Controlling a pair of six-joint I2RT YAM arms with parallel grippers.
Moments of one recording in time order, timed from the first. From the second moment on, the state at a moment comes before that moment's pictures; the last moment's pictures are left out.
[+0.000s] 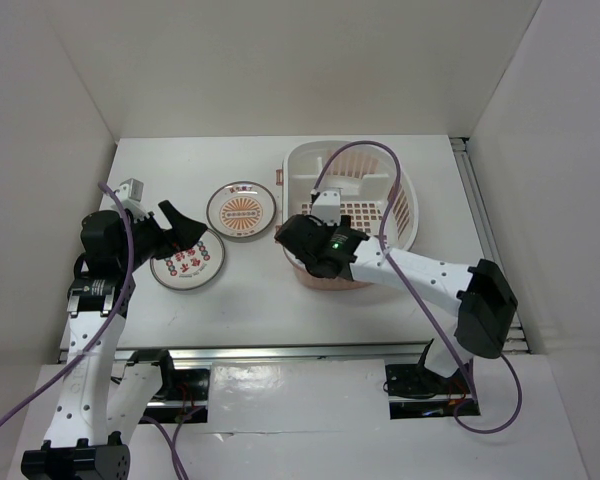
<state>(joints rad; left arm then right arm) 0.08 0.75 0.85 -0.49 0.42 -0.48 0.99 1.56 1.26 -0.70 0.81 0.81</state>
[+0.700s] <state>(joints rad) 0.10 0.90 0.83 -0.53 0.27 -0.59 1.10 1.46 1.57 -0.79 0.91 0.67</state>
